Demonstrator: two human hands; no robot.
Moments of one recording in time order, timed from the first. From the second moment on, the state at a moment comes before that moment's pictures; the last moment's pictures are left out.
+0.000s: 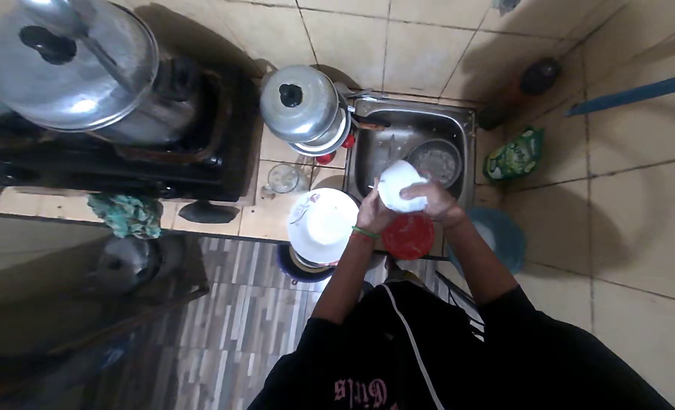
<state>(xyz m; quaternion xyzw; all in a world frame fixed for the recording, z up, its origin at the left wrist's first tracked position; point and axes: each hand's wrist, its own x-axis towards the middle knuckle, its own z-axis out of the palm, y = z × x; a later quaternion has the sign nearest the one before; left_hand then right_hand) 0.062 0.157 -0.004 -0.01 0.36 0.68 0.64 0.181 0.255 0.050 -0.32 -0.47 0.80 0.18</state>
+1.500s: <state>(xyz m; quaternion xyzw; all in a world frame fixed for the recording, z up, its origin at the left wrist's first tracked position) 0.073 0.159 0.054 -0.01 0.46 0.70 0.55 0.174 0.238 0.025 -0.33 -0.78 0.32 0.44</state>
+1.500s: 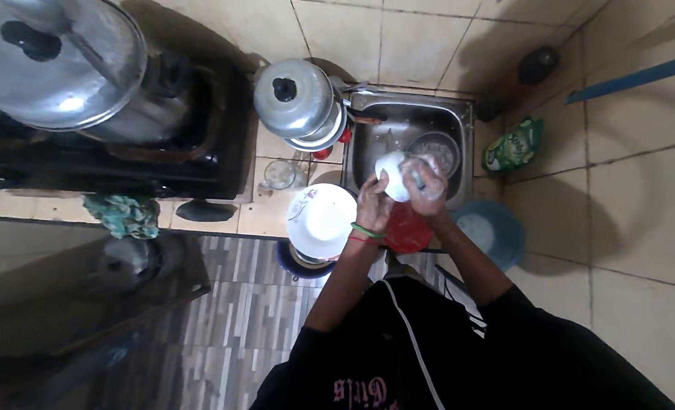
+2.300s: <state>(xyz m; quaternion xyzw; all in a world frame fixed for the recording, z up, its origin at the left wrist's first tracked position) 0.059 0.147 0.069 0.31 0.54 0.51 0.59 0.189 0.287 0.041 -0.31 -0.66 0.60 0.32</state>
